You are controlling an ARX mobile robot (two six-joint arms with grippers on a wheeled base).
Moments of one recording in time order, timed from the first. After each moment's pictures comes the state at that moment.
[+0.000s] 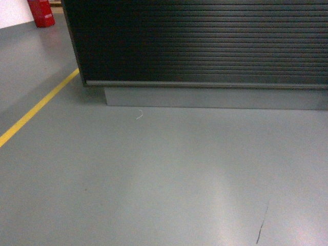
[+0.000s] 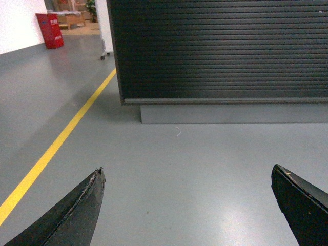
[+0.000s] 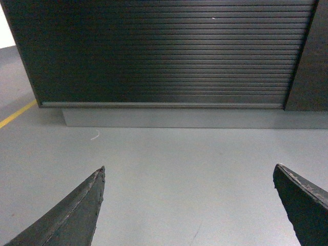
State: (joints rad) left arm 0.00 0.01 0.01 -0.01 0.00 0.00; right arm 0.00 0.00 0.01 -0.01 0.00 0.00
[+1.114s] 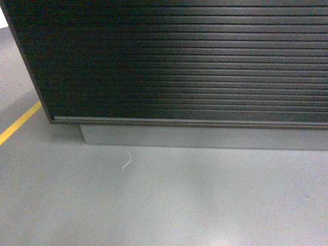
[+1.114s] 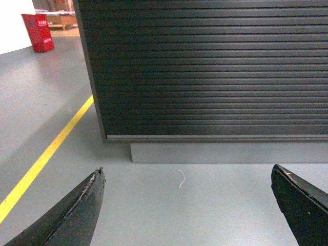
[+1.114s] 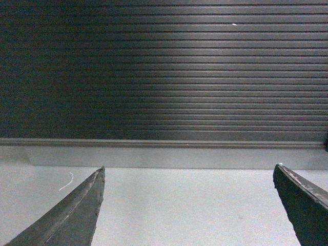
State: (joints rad) left arm 0.00 0.01 0.01 0.00 0.00 0.00; right arm 0.00 0.00 0.01 0.00 0.00 0.00
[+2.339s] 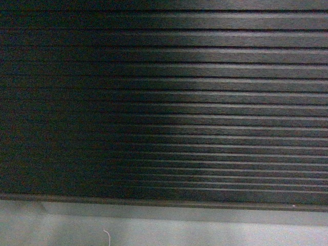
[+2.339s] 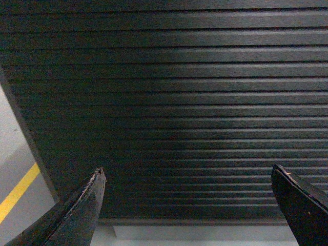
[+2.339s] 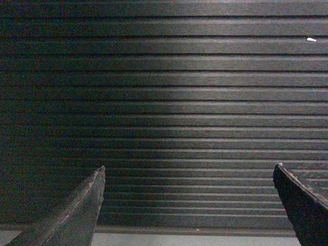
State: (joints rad) left arm 0.00 0.01 0.01 0.00 0.00 0.00; right arm 0.00 0.00 0.01 0.00 0.00 0.00
